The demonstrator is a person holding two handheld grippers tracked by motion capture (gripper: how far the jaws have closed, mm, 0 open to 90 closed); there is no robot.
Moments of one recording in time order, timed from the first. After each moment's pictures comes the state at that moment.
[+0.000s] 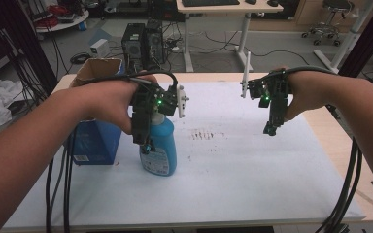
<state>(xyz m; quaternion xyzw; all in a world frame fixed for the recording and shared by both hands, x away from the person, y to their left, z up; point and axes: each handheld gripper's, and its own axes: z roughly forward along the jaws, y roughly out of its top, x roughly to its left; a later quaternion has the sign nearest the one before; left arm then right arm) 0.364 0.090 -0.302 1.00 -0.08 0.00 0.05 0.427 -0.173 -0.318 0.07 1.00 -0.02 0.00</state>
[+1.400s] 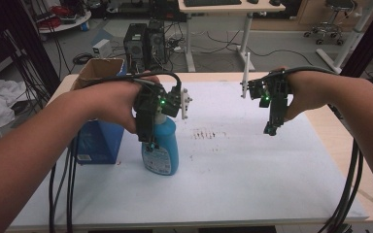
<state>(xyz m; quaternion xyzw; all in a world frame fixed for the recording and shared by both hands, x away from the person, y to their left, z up) 0.361 0.086 -0.302 1.00 -0.09 0.01 0.03 0.427 -0.170 -0.321 0.07 1.00 -0.02 0.00</state>
